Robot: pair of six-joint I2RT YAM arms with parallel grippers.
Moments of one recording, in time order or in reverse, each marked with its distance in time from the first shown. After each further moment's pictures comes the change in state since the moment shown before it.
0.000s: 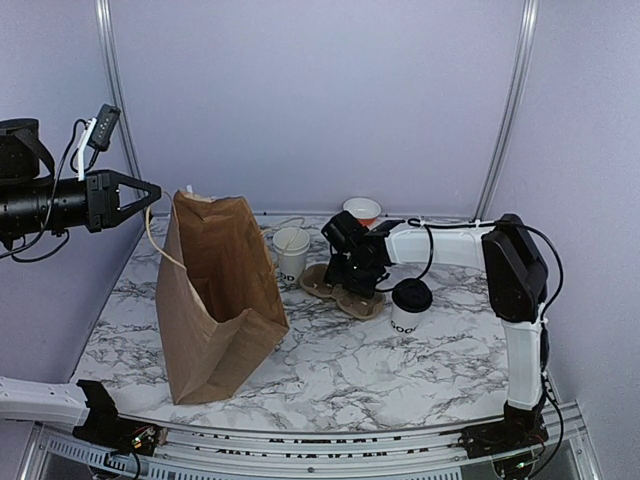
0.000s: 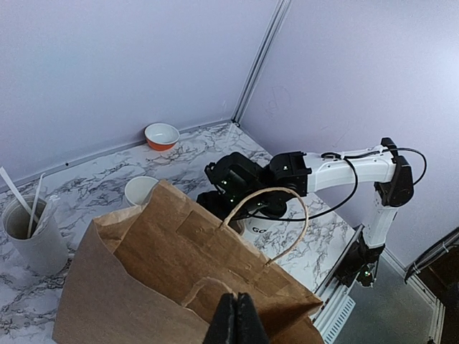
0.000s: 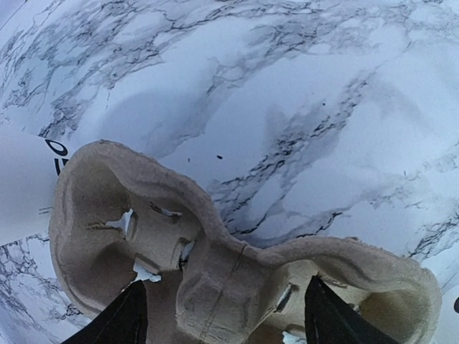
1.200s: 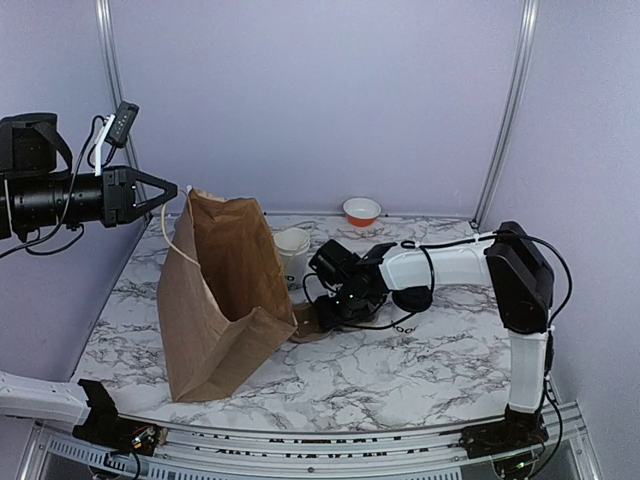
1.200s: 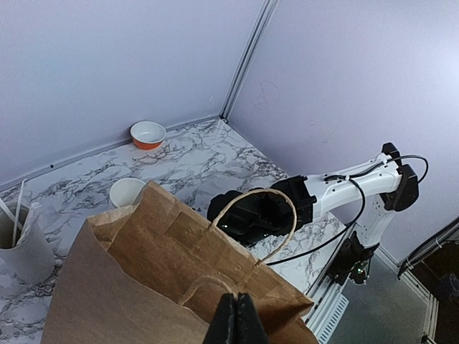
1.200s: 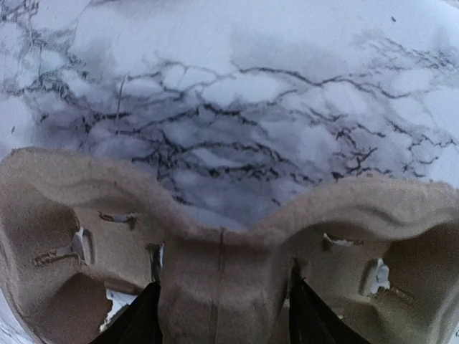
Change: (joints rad) left arm 0.000 0.048 -0.002 0.043 0.049 0.002; right arm 0.129 -0.053 -0.151 0.010 -0.154 -0.475
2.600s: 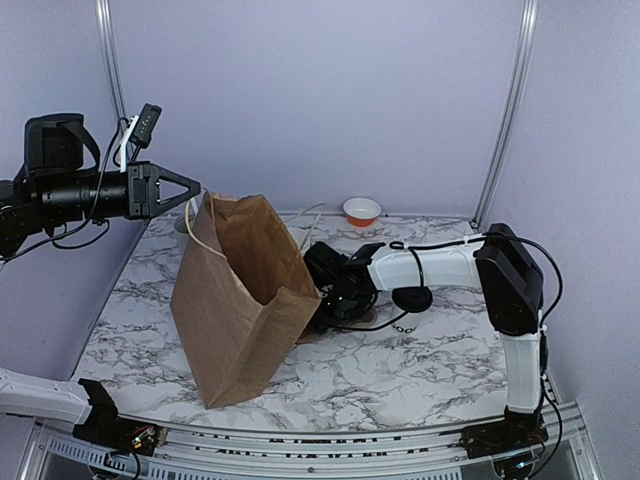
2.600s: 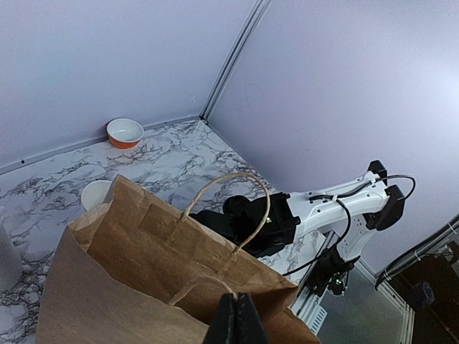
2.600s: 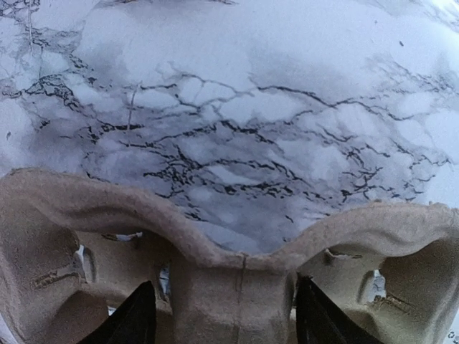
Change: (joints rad) left arm 0.050 0.051 -0.077 0.155 0.117 -0.081; right arm 0.035 0.048 0.077 -0.060 0.064 -0.021
